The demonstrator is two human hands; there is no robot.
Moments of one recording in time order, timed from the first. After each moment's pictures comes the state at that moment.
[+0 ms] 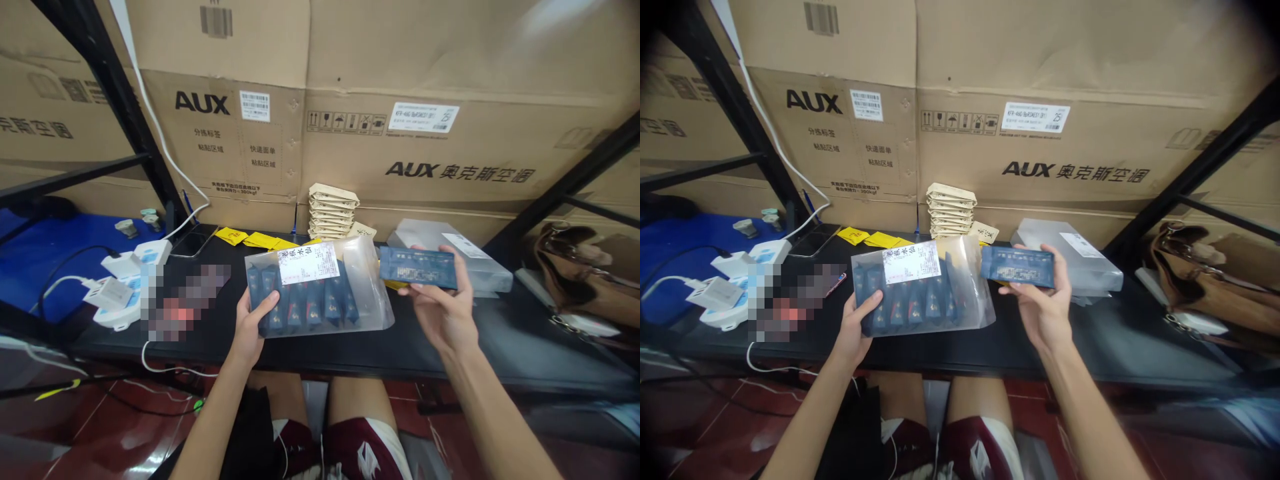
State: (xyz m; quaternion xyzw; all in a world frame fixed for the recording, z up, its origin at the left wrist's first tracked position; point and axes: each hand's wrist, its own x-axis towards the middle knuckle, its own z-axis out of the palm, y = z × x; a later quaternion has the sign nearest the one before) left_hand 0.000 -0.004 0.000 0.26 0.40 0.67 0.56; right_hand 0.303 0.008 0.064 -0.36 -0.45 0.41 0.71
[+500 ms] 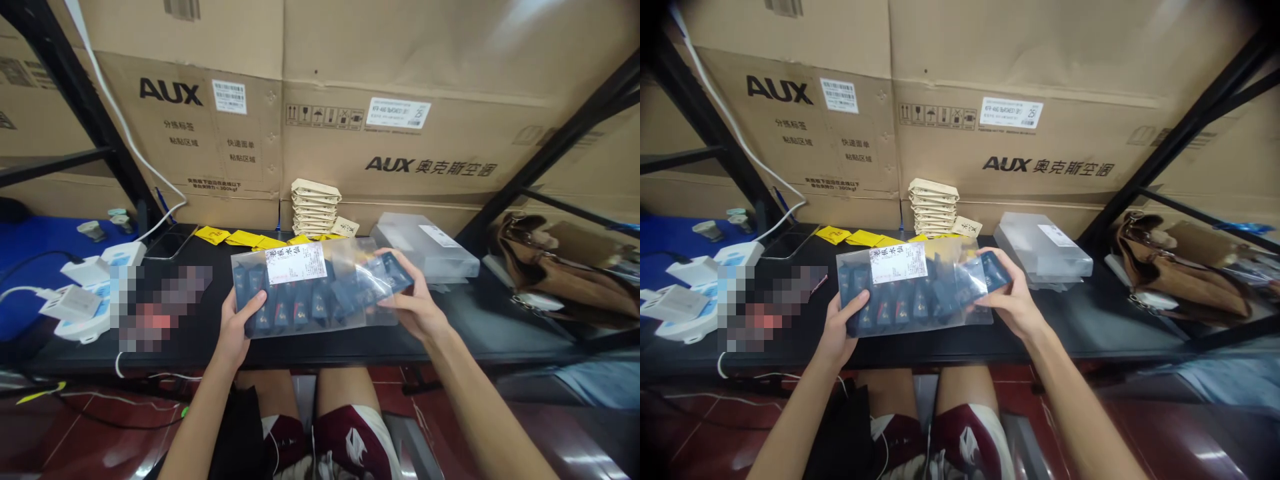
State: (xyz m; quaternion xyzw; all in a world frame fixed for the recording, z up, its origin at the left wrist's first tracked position) left_hand -0.001 -0.005 -0.002 0.28 0.41 0.66 0.57; right_hand 0.299 -0.005 0.081 -0.38 -0.54 0.51 0.55
